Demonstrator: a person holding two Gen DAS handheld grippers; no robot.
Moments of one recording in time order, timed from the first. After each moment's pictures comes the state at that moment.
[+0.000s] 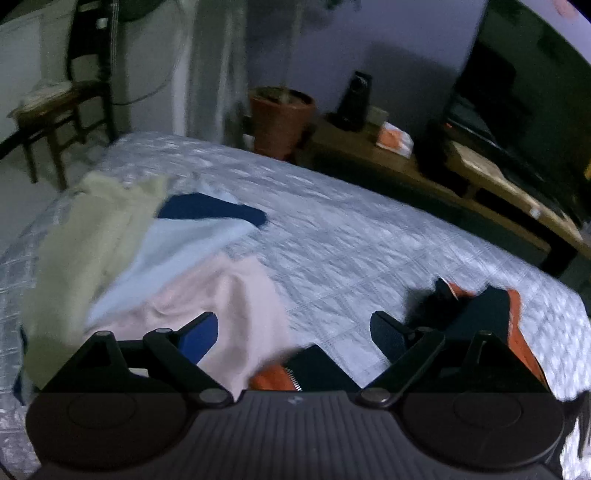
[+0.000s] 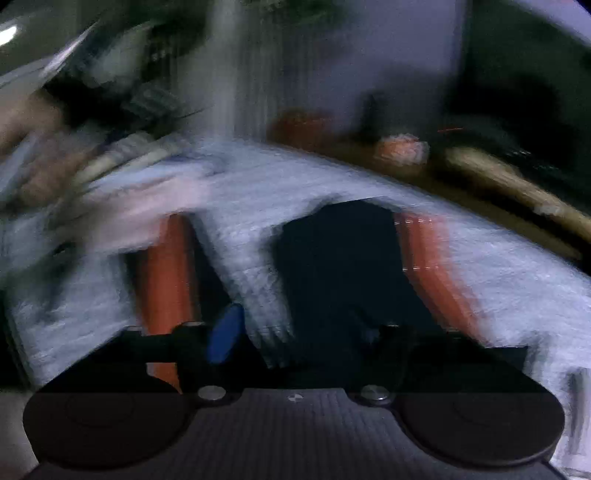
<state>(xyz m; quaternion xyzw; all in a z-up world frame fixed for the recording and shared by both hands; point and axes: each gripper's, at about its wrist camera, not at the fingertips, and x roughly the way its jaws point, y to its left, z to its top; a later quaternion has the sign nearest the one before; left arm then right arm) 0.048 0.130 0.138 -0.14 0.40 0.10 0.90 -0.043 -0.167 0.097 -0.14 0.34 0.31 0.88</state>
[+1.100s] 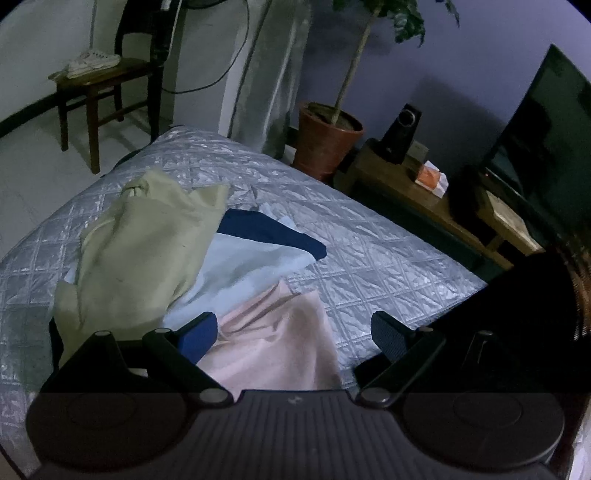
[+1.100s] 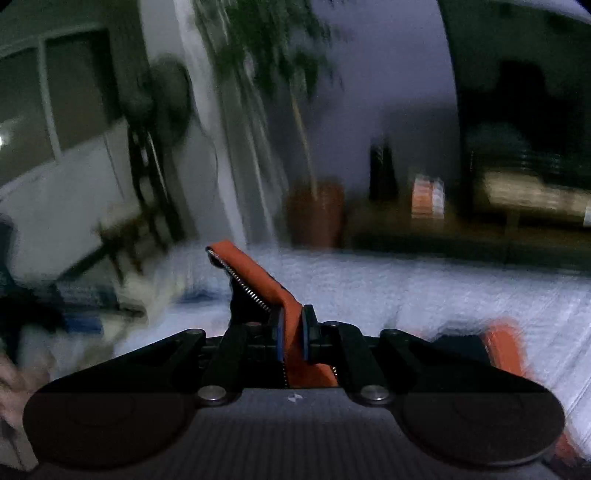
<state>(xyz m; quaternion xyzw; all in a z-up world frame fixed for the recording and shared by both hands) 0.040 0.200 0.148 -0.21 0.38 0.14 0.89 0.075 -0.126 0.181 0.03 0.24 0.30 0.92</state>
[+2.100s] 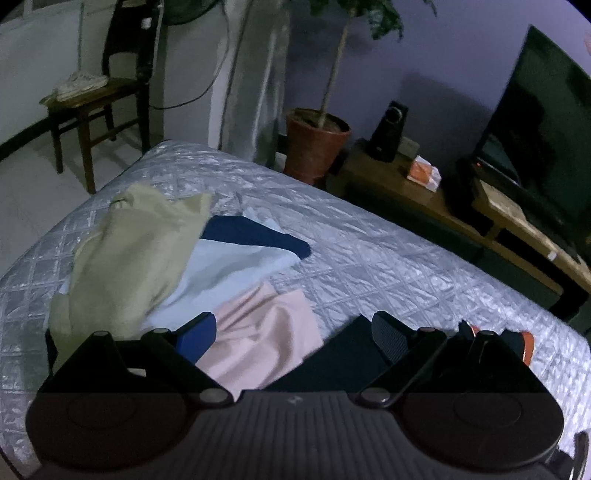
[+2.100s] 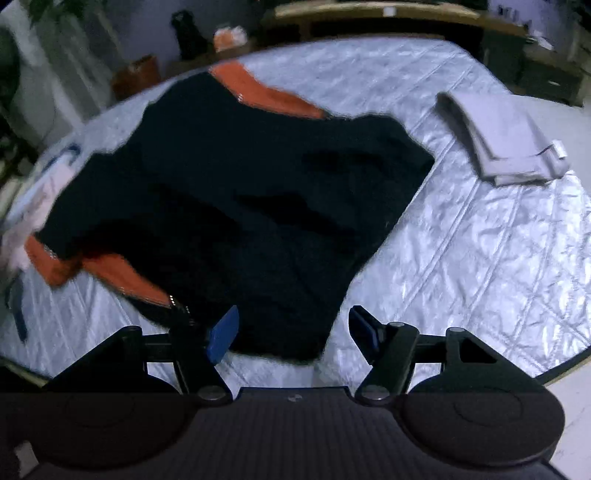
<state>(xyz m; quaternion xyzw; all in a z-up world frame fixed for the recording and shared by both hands) 0.043 0.162 0.149 -0.16 0.38 0.14 0.90 -0.101 -0.317 0.067 0.08 0.51 0.07 0.85</state>
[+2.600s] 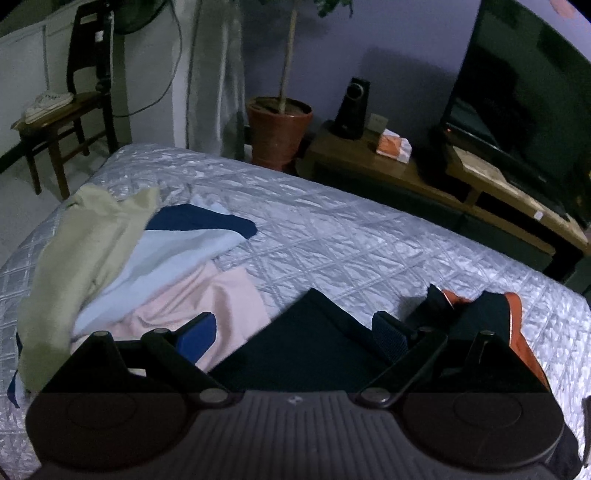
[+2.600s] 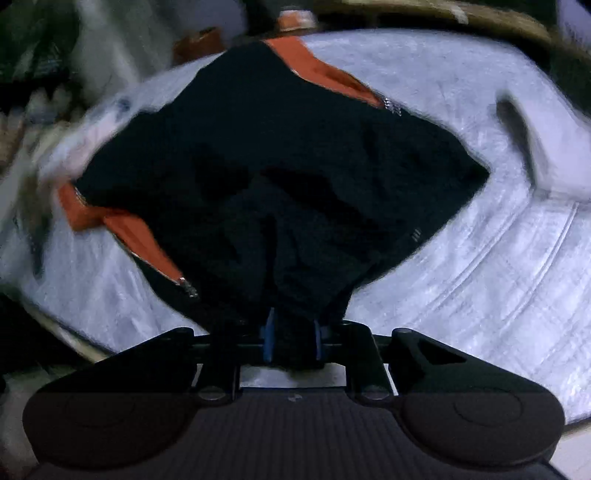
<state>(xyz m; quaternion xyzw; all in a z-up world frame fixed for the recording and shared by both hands) 0.057 0.098 0.135 -0.12 0.39 0.10 0.91 -0.103 -0.329 0.065 0.00 0.51 0.17 0.85</state>
